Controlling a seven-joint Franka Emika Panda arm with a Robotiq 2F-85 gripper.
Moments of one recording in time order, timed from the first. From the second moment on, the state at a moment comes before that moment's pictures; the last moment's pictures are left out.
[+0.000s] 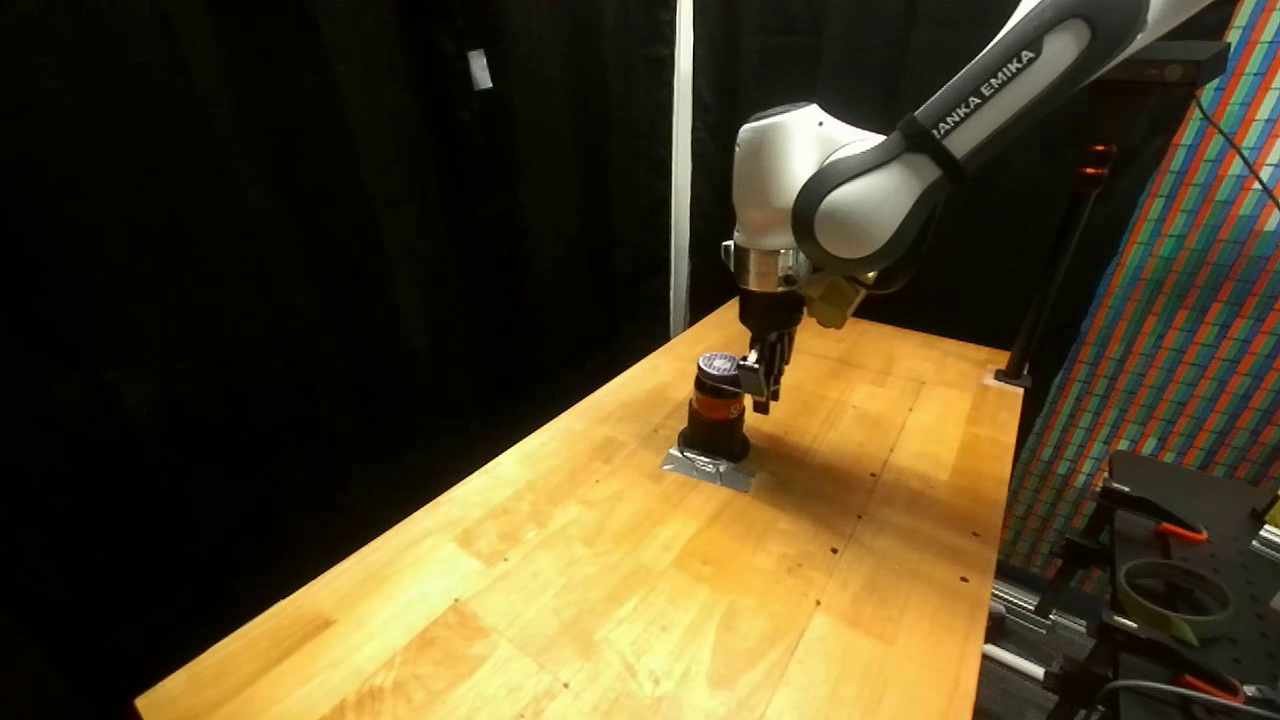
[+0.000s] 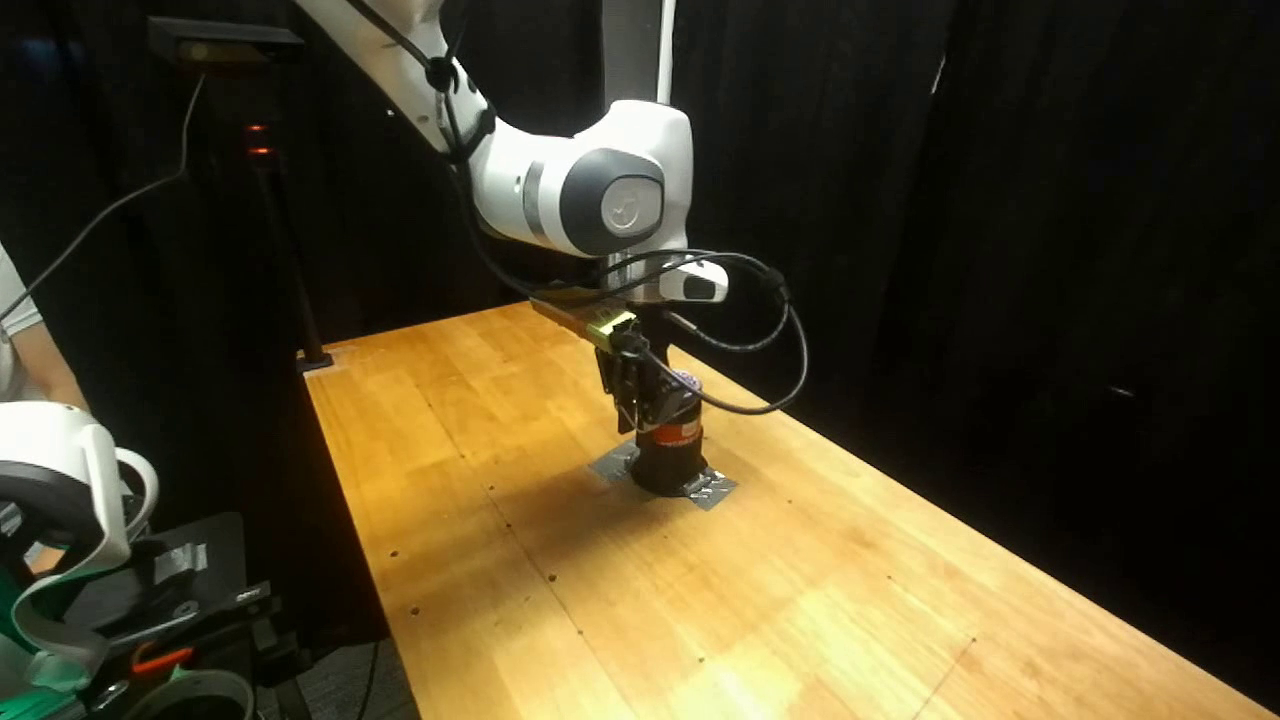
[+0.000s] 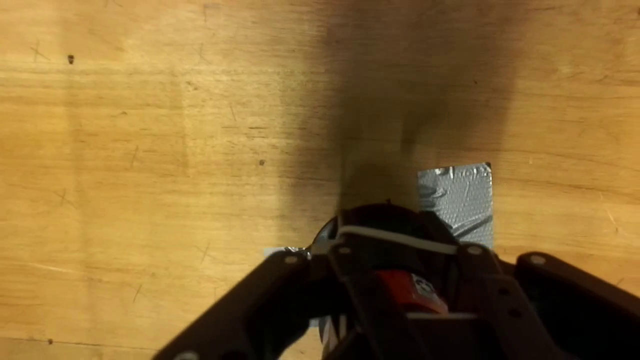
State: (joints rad) arm 0.15 0.46 0.03 -1.93 -0.13 2.35 0.15
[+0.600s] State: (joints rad) arm 0.22 0.31 -0.07 -2.29 -0.28 2.93 0.35
